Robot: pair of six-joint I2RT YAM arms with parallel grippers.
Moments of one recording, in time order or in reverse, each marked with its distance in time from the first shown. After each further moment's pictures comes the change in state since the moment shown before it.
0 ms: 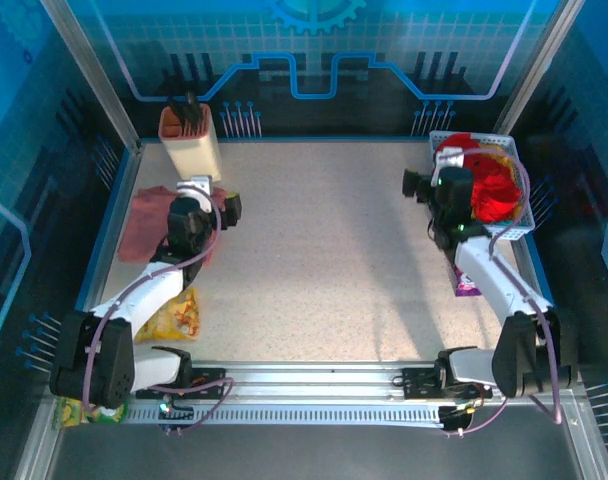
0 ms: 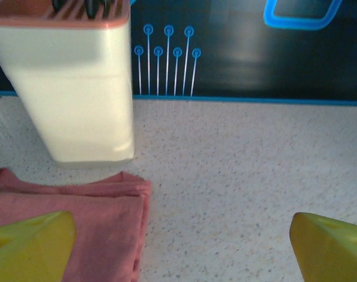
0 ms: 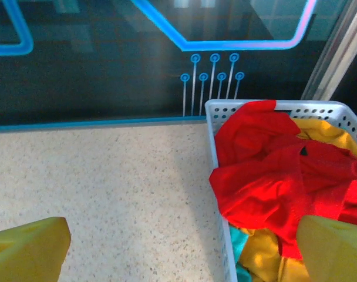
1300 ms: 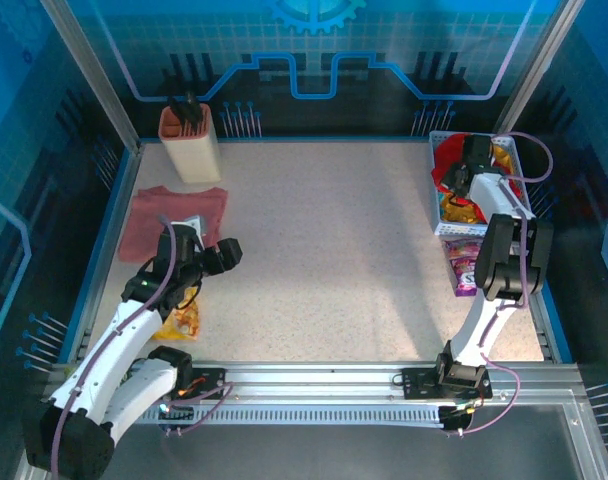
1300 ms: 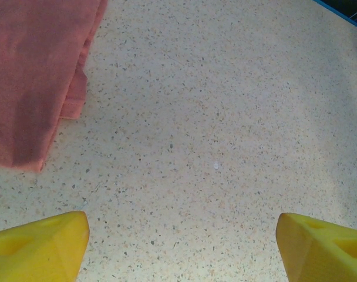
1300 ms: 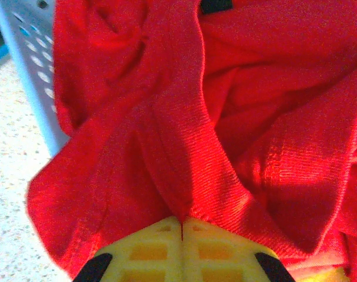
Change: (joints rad) left arm -0.073 -0.403 -0.014 -0.781 0.188 -0.409; right arm -0.283 0.570 0.485 -0.430 -0.146 0.389
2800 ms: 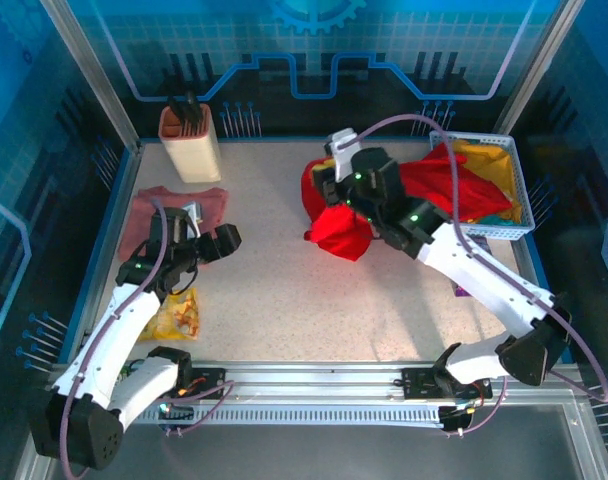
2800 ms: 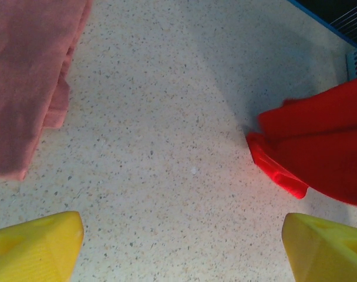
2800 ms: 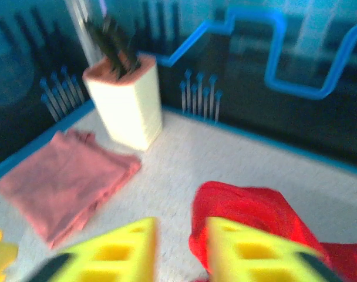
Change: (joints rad) left arm 0.082 0.091 0.143 -0.082 0.124 0.007; right arm 0.911 -0.482 -0.054 0.093 0.052 -0.334
